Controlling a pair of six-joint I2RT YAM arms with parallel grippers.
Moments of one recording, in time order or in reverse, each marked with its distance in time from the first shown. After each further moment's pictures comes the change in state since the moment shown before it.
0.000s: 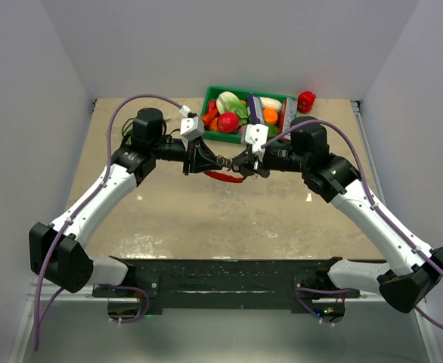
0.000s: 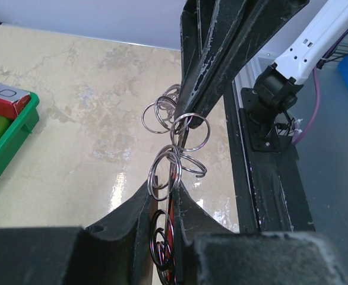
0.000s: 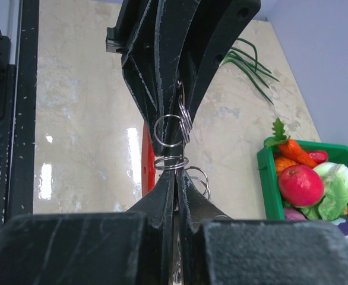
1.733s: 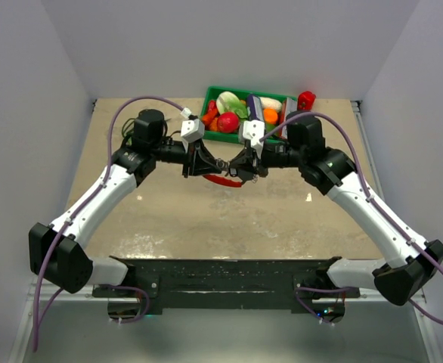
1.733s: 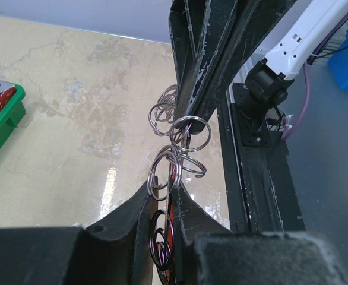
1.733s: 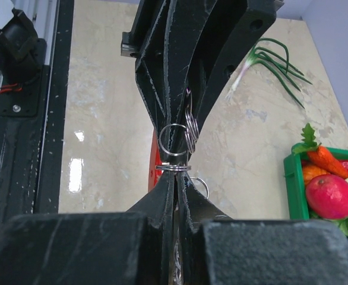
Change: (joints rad) left arm -0.009 -0.005 -0.002 -0.045 0.015 0.010; right arm -0.011 0.059 0.063 -0.072 -0.107 0.003
